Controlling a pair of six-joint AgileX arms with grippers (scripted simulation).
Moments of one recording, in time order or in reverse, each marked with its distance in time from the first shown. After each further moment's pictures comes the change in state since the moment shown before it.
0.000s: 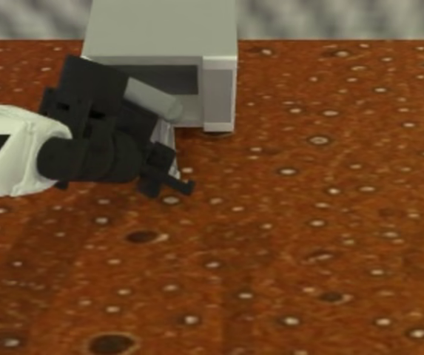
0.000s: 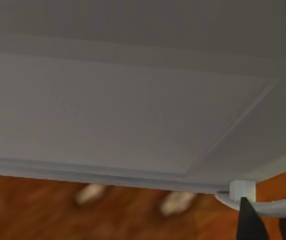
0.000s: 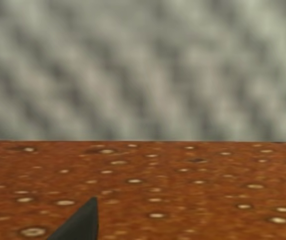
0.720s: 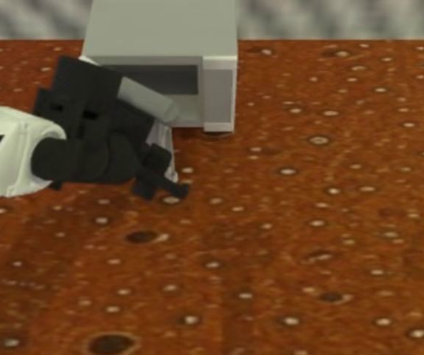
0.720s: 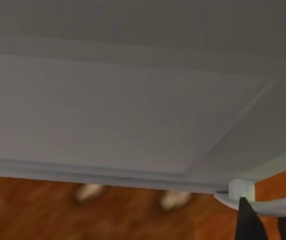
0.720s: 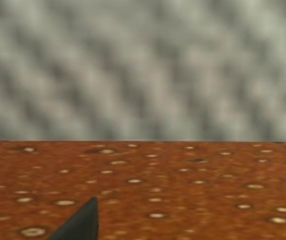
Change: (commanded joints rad) left arm 0.015 -0.013 -0.011 -0.004 0.034 0.036; right arm 0.000 0.000 0.000 0.000 0.000 0.000
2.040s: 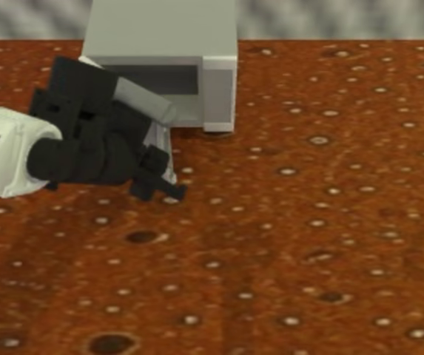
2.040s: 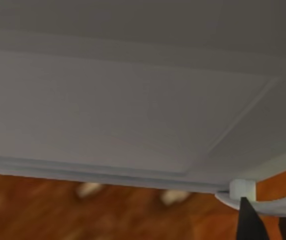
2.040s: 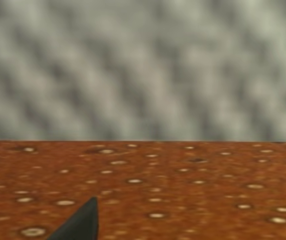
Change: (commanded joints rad) left arm 0.009 -0.003 -0.006 -0.003 0.010 0.016; right arm 0.000 0.000 0.000 0.000 0.000 0.000
